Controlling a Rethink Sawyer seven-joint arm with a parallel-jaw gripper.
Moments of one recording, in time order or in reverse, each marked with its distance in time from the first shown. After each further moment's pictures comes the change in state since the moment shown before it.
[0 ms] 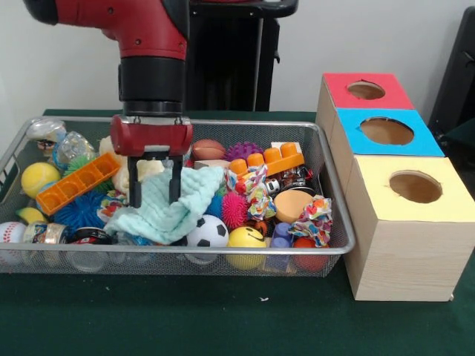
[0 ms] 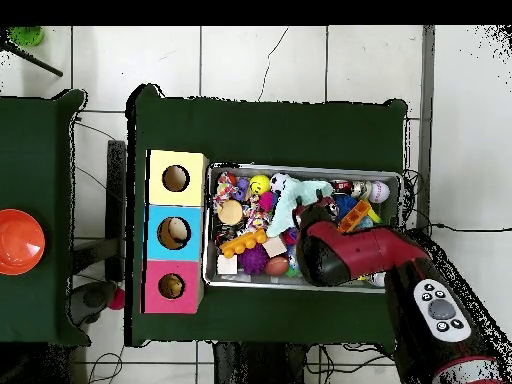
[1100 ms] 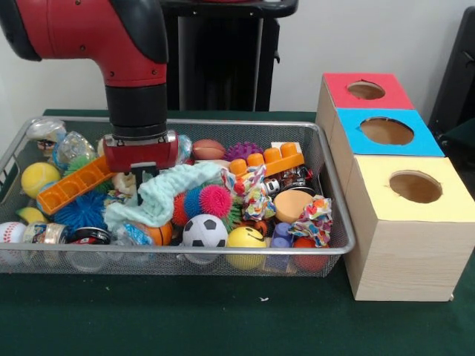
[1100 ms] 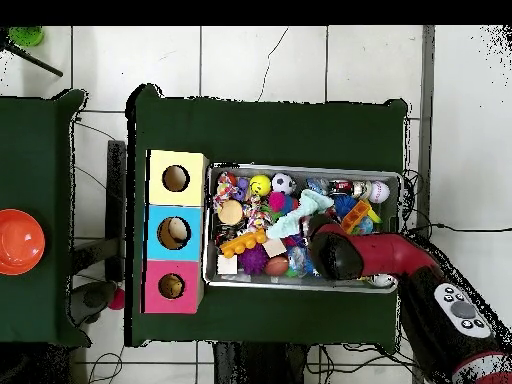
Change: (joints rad) arm -0.149 0.105 0.105 0.002 0.146 0.202 0.000
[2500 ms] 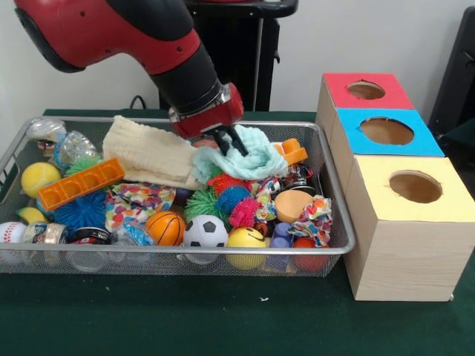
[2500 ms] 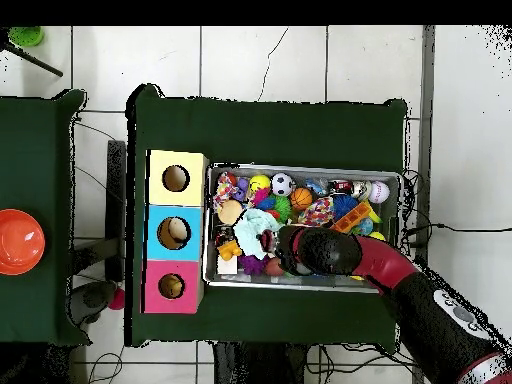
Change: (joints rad) arm -0.160 0.048 0.261 0.180 0.346 0.328 0.000
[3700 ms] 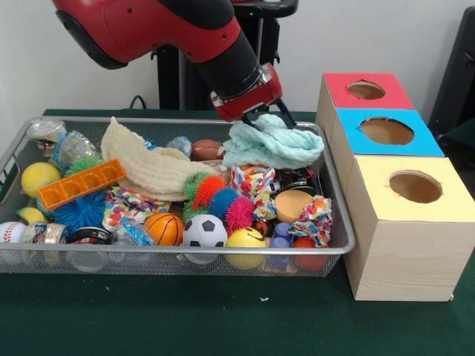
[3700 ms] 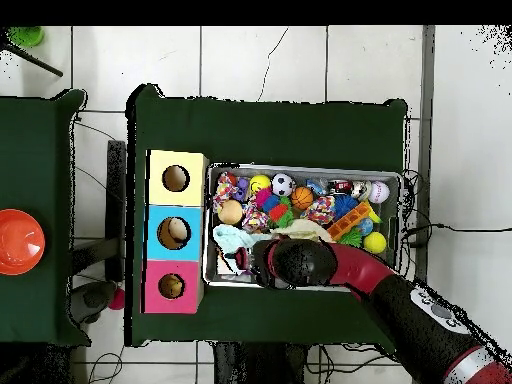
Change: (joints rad) arm 0.035 -0.006 0.029 0.098 0.015 0.000 0.000
